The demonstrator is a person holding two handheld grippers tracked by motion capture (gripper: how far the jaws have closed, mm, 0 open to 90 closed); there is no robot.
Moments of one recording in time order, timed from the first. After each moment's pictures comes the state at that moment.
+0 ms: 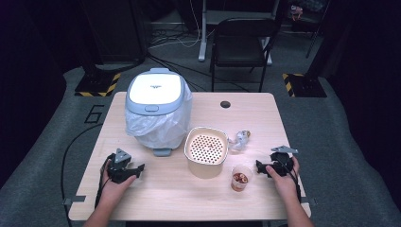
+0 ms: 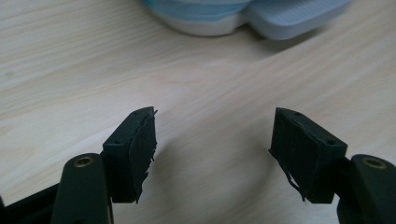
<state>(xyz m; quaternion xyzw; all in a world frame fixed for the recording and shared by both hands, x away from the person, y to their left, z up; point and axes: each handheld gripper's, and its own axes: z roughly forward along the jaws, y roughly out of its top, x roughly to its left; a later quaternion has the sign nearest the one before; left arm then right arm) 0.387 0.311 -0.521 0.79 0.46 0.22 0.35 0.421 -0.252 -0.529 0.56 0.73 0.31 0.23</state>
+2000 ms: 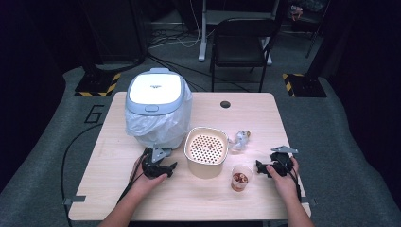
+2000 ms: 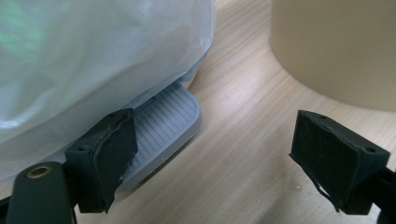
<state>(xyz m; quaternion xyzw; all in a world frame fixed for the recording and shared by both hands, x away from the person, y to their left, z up) 0.408 0.210 -0.521 0.82 0.35 0.26 0.37 0.421 -0.252 -0.529 0.55 0.74 0.31 0.23</state>
